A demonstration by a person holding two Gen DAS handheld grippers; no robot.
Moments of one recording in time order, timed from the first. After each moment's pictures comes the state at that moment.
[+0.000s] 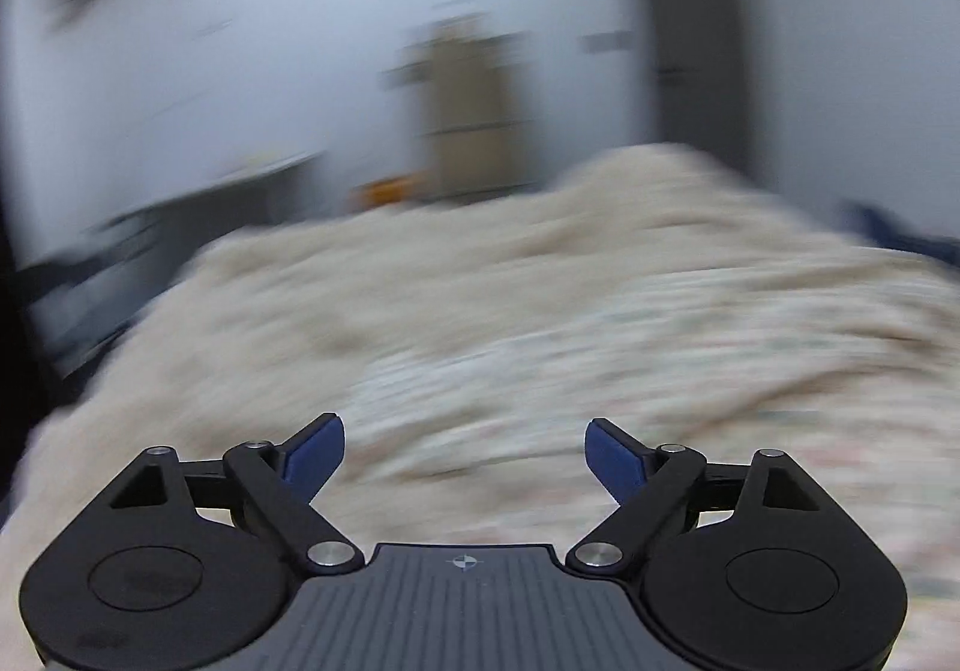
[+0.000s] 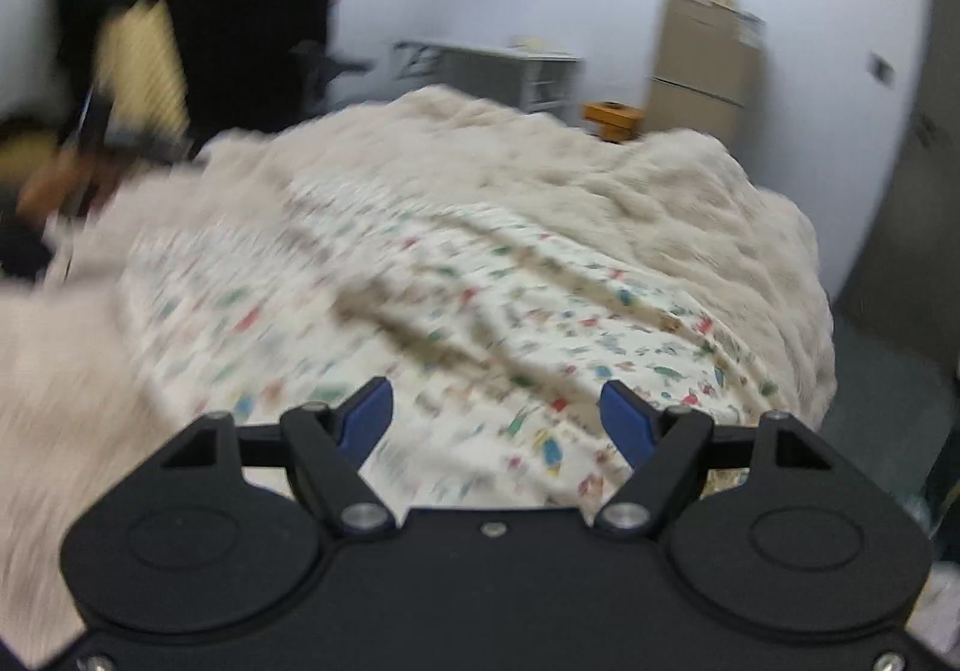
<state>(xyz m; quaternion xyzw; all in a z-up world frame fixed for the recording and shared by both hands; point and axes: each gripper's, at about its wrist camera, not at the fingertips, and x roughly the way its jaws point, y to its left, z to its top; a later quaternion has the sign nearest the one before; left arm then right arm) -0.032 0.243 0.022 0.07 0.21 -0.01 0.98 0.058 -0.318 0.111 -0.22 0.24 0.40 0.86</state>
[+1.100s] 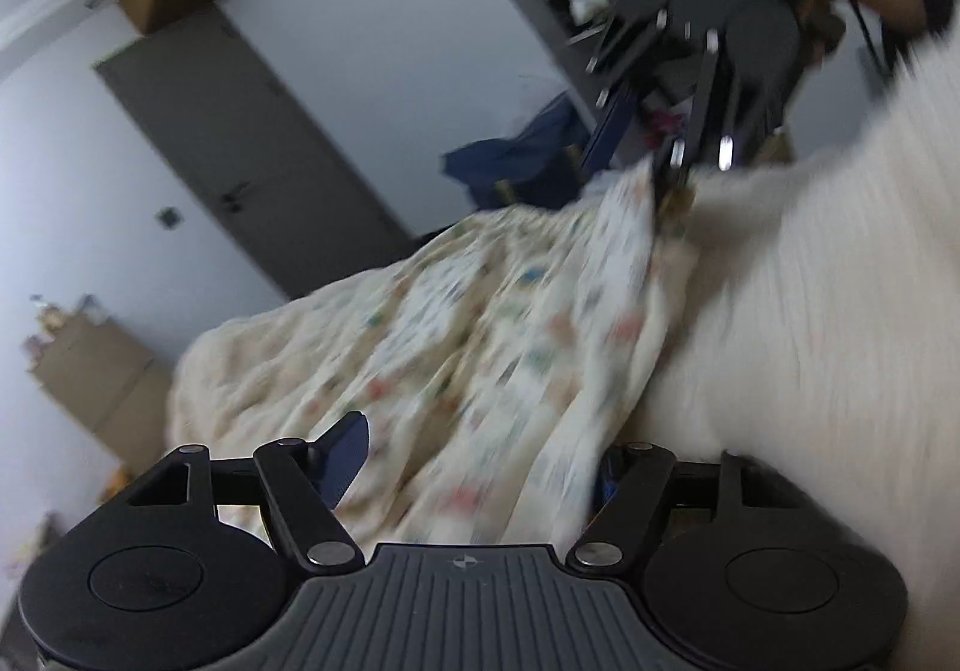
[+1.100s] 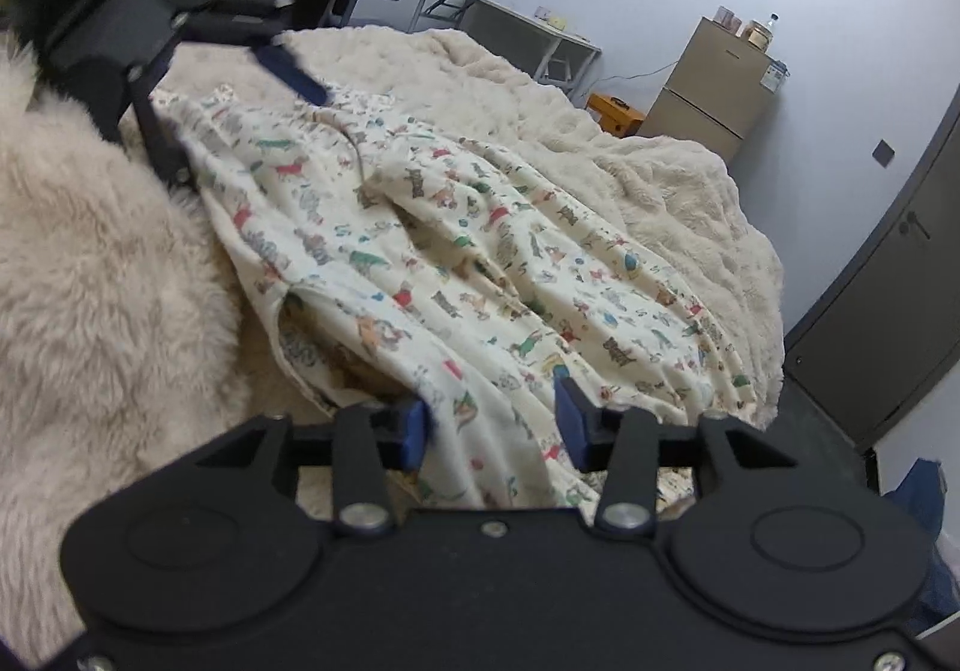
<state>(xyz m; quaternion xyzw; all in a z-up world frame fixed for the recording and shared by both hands) -0.020 -0.034 0.000 0.36 0.14 -0.29 0.87 0.019 -0.290 0.061 -0.31 0.22 0.34 0.86</state>
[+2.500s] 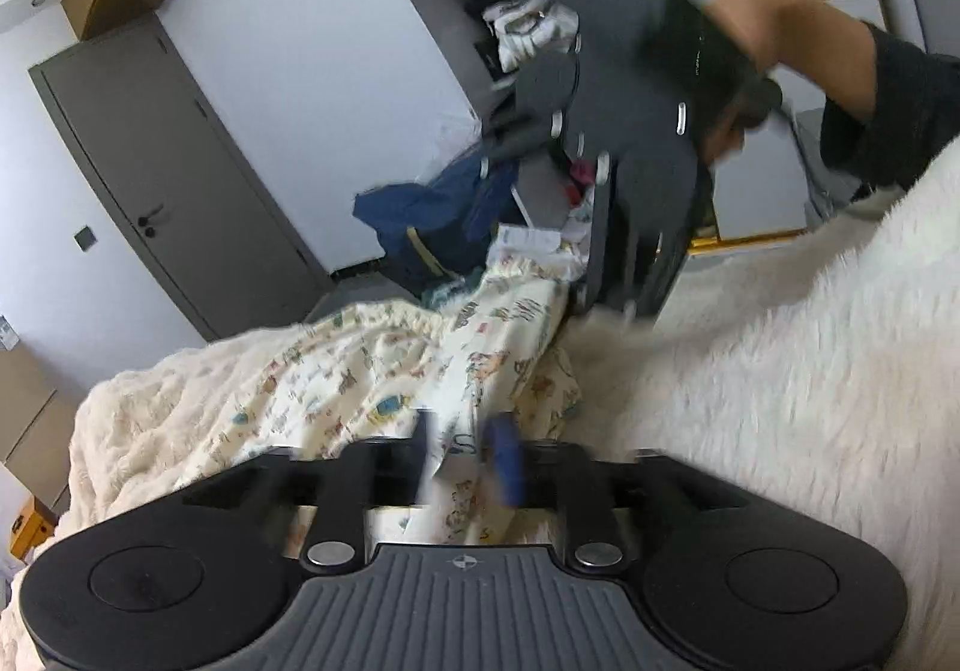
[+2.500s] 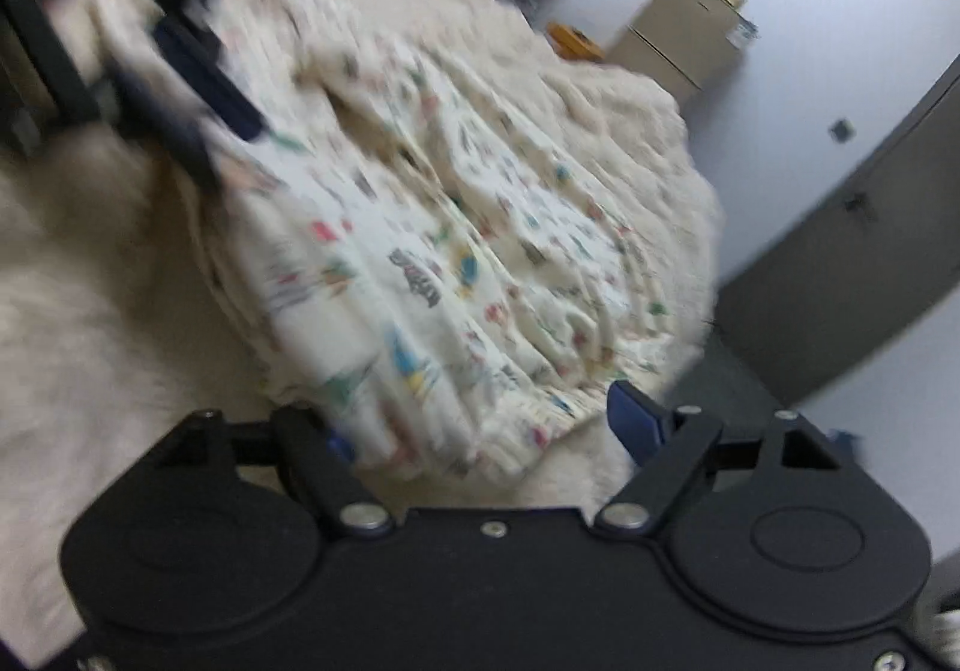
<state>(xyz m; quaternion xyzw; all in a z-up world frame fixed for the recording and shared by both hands) -0.041 -0.117 0.011 0.35 0.16 -0.36 0.85 0.029 -0.327 0.058 -0.36 0.24 0.29 0.85</state>
